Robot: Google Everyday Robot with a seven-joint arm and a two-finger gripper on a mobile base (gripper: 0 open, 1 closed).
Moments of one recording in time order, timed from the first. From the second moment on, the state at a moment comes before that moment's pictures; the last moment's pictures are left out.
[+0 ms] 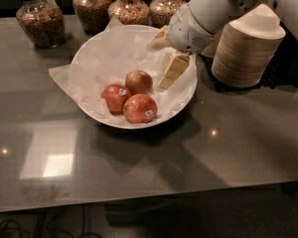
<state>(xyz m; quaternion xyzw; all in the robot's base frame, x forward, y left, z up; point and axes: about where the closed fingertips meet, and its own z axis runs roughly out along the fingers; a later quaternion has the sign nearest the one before) 0.577 -0.033 0.929 -0.74 0.59 0.14 0.29</state>
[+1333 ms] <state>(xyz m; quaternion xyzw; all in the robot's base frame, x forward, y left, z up) 0.604 -0.016 0.912 -0.75 0.57 0.15 0.29</state>
